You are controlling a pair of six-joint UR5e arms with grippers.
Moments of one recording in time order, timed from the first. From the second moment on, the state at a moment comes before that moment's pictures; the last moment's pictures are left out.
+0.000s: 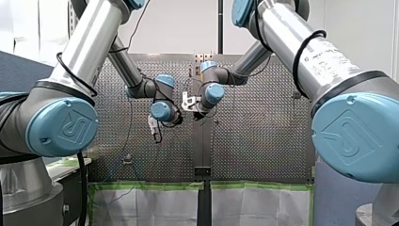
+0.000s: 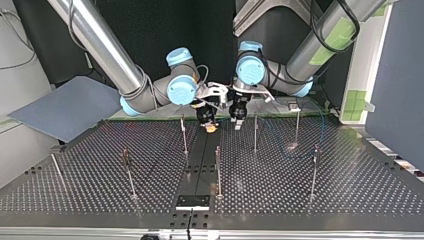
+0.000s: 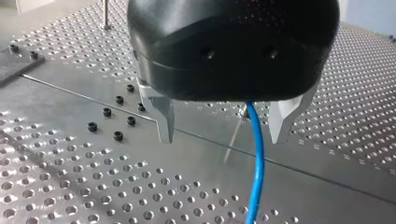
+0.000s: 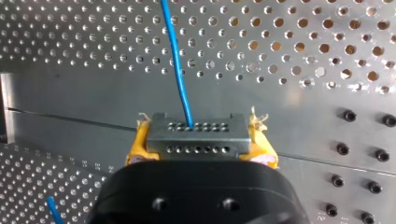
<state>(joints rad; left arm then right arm) -0.32 -2.01 -1.83 -2.55 -1.72 -1.88 2.33 -0.84 1.17 0.01 1.61 1.64</state>
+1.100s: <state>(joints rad) -0.34 -1.97 -1.83 -2.58 -1.75 -1.88 2.32 -0.86 1.17 0.01 1.61 1.64</state>
